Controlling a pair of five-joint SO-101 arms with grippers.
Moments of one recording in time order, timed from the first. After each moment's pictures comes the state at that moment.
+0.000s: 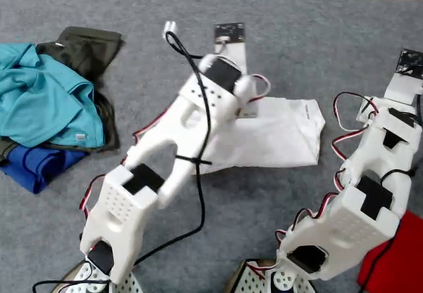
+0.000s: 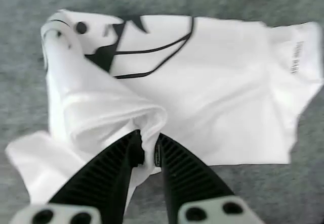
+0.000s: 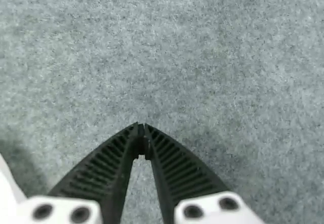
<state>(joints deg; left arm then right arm) 34.7 31.2 -42.0 85.7 29.8 33.8 16.6 16.1 27.3 5.2</state>
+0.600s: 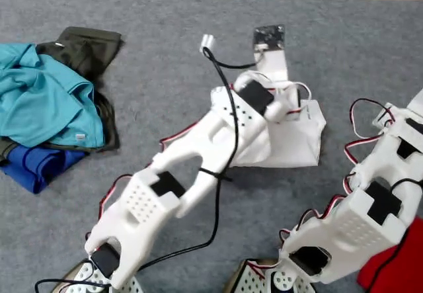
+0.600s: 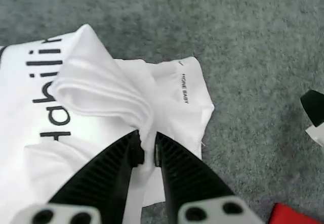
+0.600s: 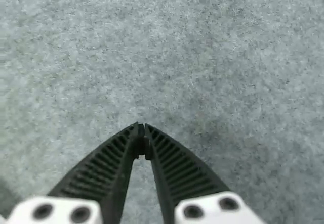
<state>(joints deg) 42.8 41.5 -50.6 67.2 32.9 39.6 16.6 16.1 27.3 -5.9</state>
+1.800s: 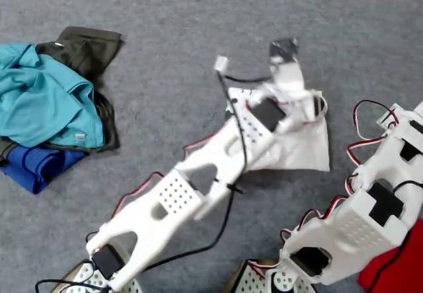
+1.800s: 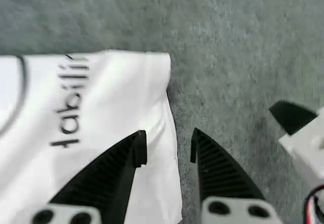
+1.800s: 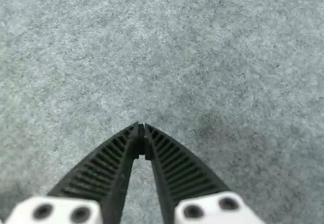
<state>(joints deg) 44.0 66.3 -90.3 74.5 37.1 40.6 16.6 16.1 27.3 -11.9</state>
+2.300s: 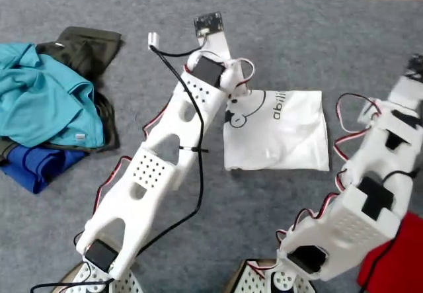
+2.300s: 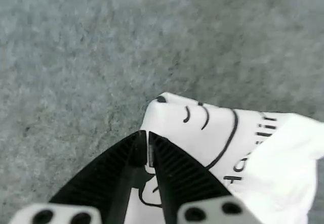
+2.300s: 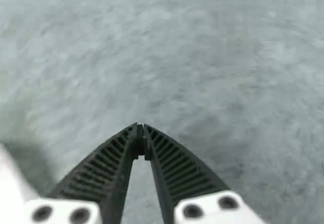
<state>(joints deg) 28.0 68.7 -92.3 92.8 32.0 33.4 16.6 15.9 30.5 3.6</state>
